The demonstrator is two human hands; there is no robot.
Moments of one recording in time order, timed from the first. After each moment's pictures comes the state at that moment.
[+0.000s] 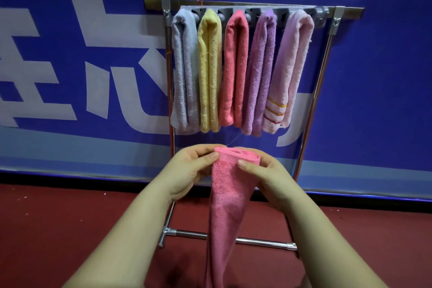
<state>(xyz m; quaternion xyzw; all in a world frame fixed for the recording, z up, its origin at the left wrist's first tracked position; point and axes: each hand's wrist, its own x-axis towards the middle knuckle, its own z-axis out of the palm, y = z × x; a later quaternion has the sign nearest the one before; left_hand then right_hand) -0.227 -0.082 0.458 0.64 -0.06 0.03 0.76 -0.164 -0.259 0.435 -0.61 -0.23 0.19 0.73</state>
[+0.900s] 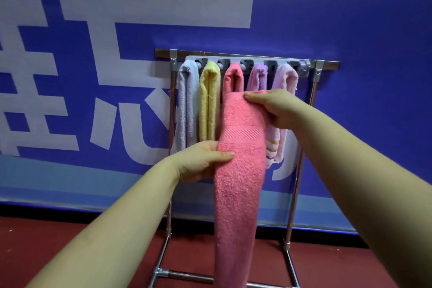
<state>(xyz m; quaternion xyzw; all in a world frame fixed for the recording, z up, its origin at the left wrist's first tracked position) -0.200 -0.088 0.549 0.68 -0.12 -0.11 0.71 -0.097 -0.245 0.639 -0.71 -0.21 0.10 0.66</state>
